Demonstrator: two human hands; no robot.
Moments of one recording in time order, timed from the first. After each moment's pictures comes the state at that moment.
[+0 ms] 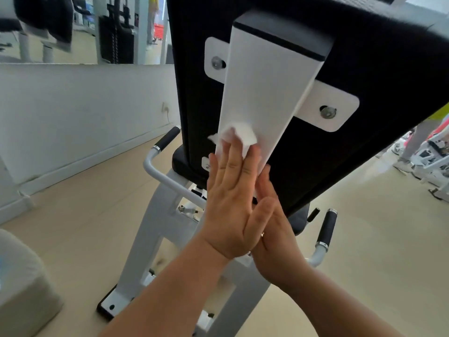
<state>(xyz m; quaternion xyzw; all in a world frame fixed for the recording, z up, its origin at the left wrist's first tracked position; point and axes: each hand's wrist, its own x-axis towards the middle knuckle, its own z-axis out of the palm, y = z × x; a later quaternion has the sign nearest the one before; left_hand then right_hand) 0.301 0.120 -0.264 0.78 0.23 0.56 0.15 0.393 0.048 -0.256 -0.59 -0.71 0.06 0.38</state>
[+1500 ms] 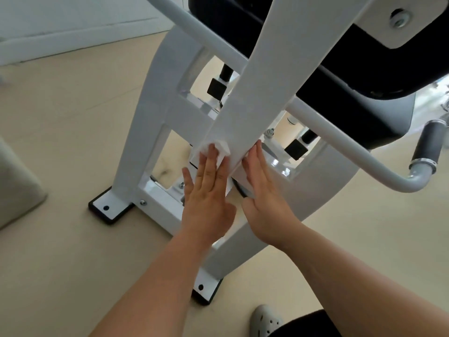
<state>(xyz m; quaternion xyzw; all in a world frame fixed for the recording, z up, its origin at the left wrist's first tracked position) 0.326 0.105 -0.630 0.78 0.46 0.37 0.19 0.429 0.056 -0.513 -0.71 -0.63 0.26 0.19</state>
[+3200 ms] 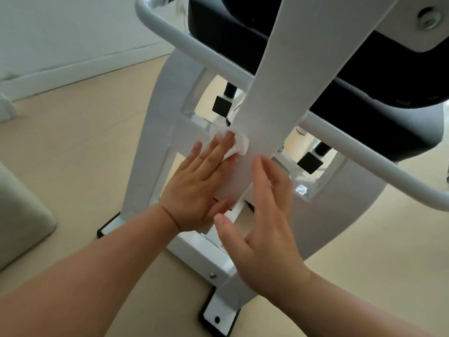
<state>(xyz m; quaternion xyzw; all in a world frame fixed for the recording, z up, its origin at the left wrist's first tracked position) 0.273 0.198 -0.592 0.89 0.23 0.39 0.03 0.373 0.062 -0.518 -0.64 -0.68 -0.07 0.36</state>
